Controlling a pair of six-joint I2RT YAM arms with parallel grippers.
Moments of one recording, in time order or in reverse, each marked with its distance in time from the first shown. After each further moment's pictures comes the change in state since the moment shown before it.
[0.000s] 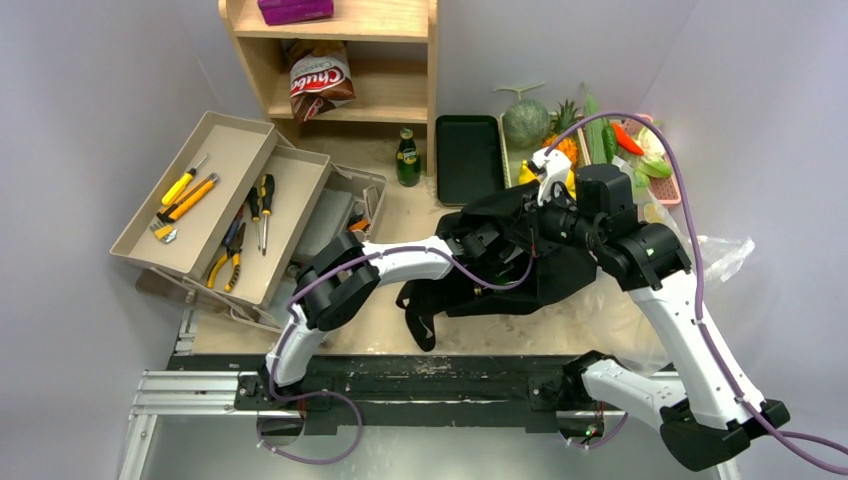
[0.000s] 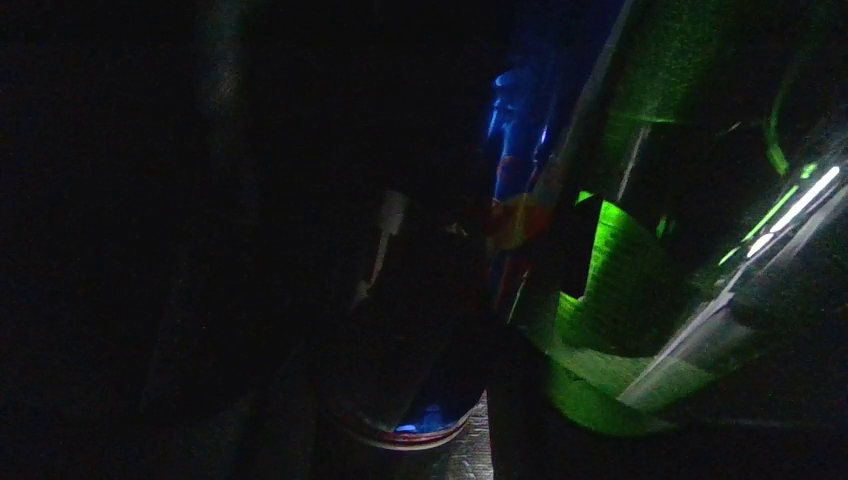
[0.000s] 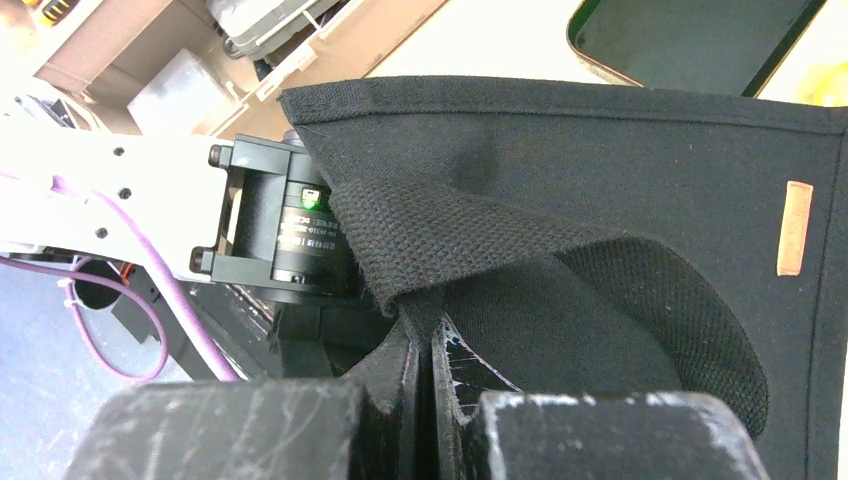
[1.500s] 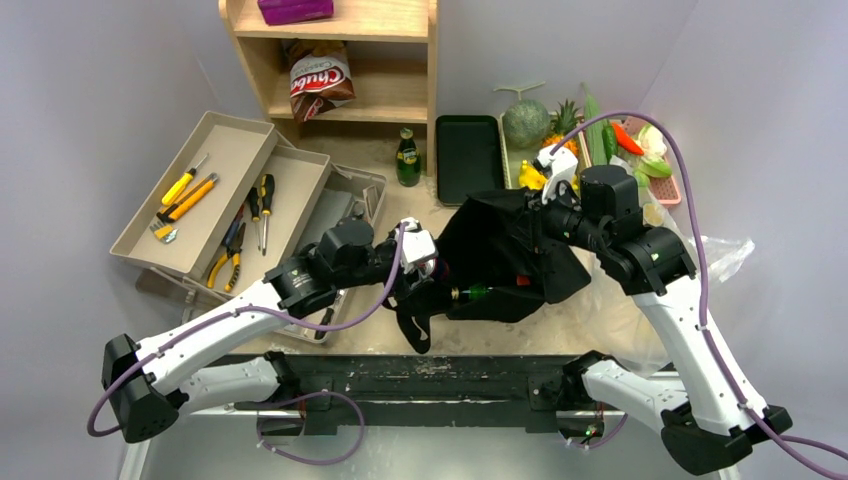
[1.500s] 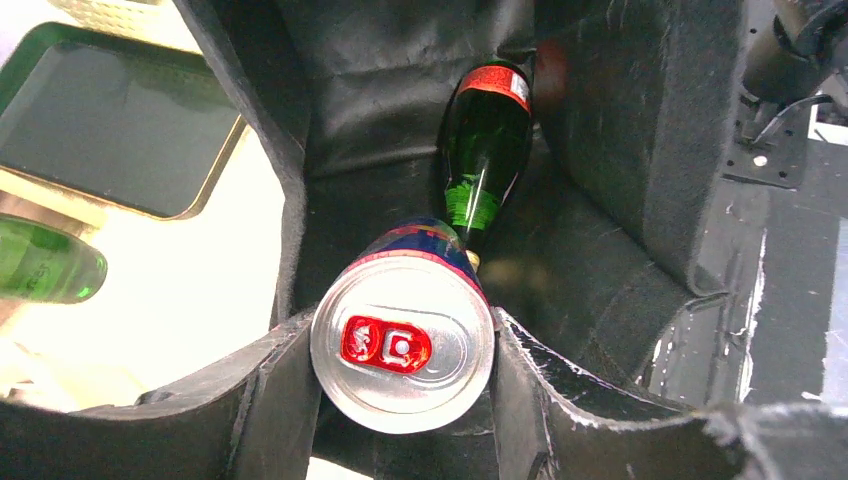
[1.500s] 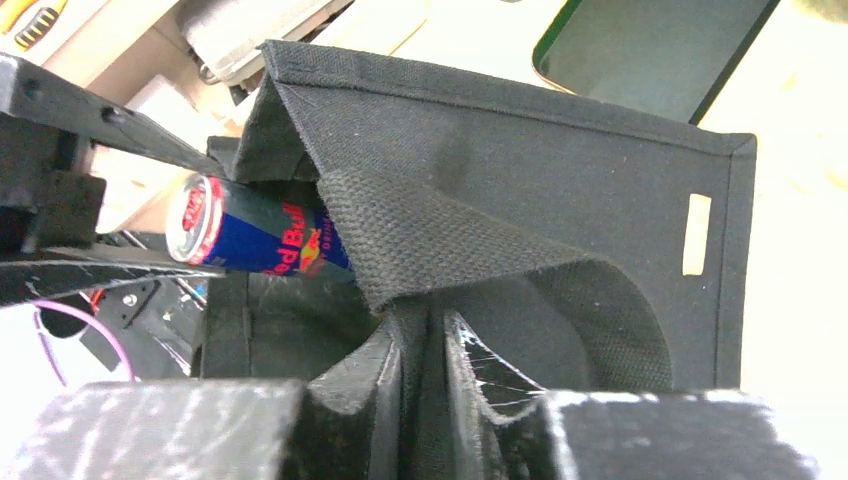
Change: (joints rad) left arm 0.119 -1.102 -0.669 0.108 0.387 0.122; right arm -0.011 -0.019 -0.001 0.026 0.071 -0.006
